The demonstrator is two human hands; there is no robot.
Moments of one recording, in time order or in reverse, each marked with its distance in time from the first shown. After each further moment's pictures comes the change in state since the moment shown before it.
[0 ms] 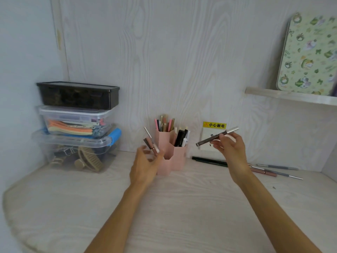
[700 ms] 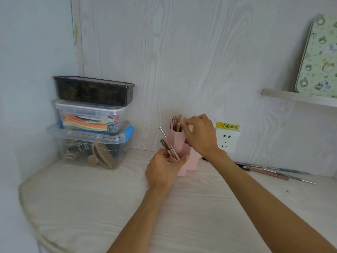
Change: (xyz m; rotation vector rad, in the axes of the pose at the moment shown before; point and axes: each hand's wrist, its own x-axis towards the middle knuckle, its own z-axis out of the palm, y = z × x) left_hand -0.016 0.009 0.003 0.030 0.064 0.046; right_hand 0.017 0.007 0.111 -1.106 -0.208 -0.669
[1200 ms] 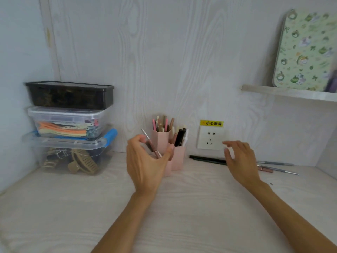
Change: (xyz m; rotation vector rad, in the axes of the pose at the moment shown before) left_hand -0.009 0.021 -0.002 -0.008 0.438 0.327; right_hand -0.098 0.139 -0.049 -0.146 0.046 0.236
